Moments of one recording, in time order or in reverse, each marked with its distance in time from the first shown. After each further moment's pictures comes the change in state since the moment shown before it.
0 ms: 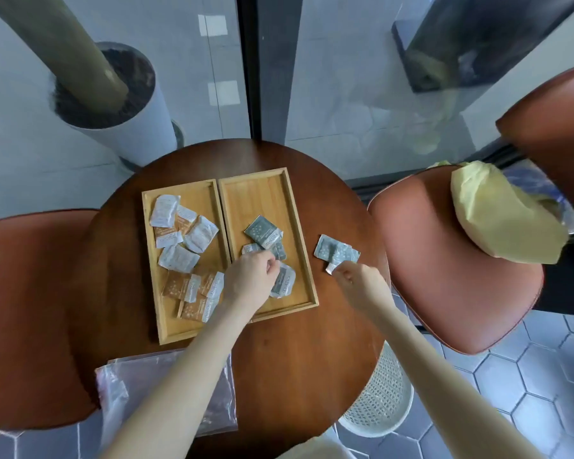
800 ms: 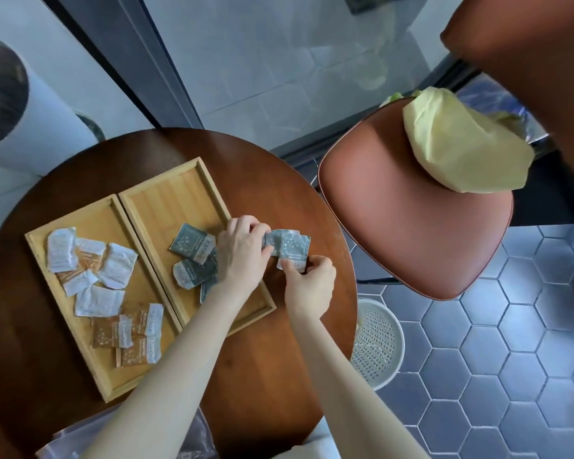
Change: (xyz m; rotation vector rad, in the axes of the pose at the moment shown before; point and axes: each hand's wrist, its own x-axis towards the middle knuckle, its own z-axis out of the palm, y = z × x) left_hand 0.068 0.059 0.067 0.227 -0.063 0.269; right_hand 0.021 -0.009 0.046 0.773 0.385 0.747
